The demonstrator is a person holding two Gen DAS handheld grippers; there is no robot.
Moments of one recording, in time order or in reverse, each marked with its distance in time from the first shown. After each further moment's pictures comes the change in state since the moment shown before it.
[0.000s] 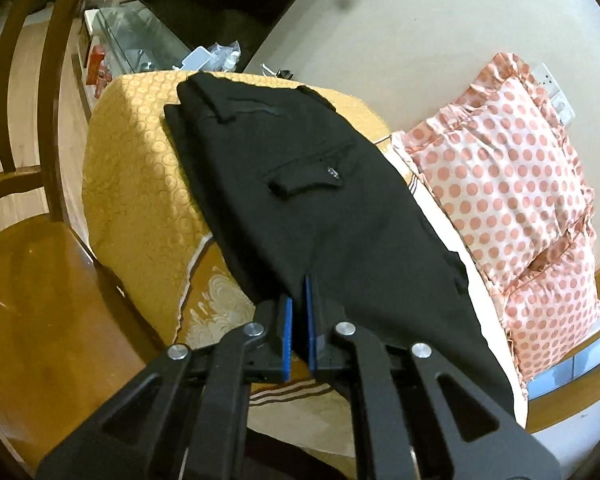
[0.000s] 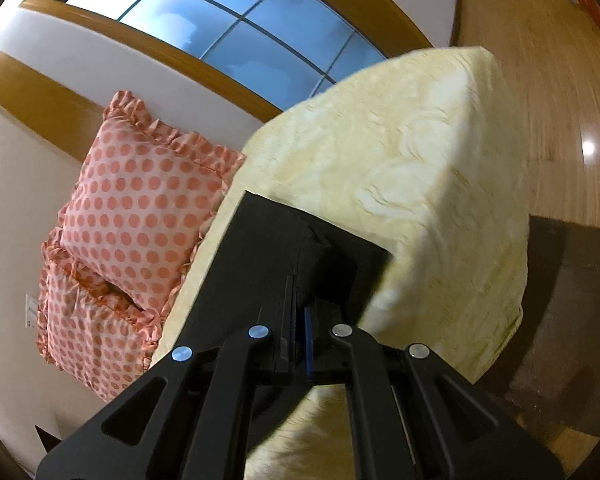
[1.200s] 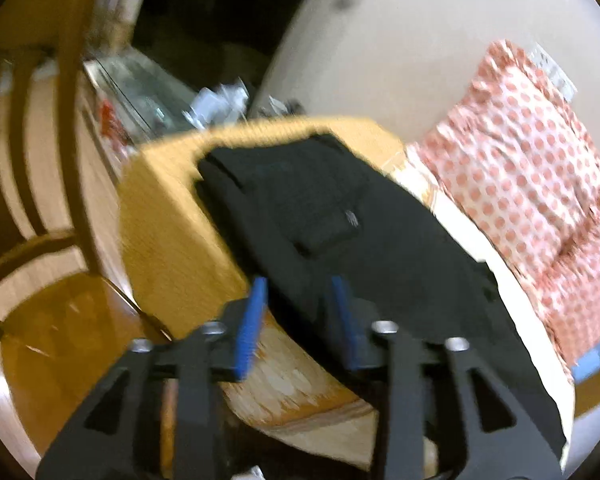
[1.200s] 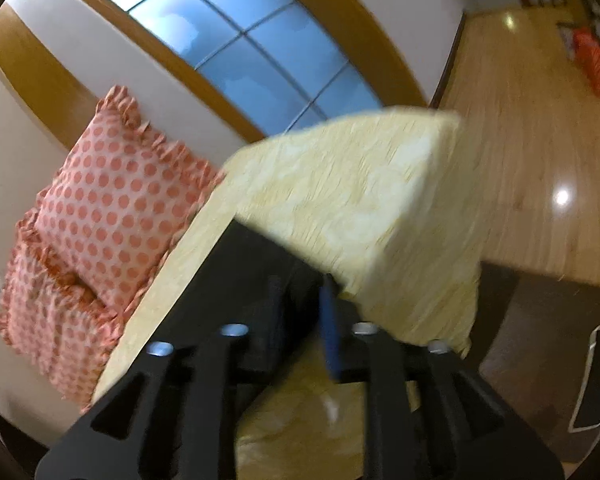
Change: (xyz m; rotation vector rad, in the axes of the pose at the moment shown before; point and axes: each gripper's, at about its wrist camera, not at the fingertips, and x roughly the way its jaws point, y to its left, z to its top) left arm -0.025 -0.003 0.021 0.138 -0.128 0.139; right arm -0.037 0.007 0.013 -0.150 -0.154 -0.171
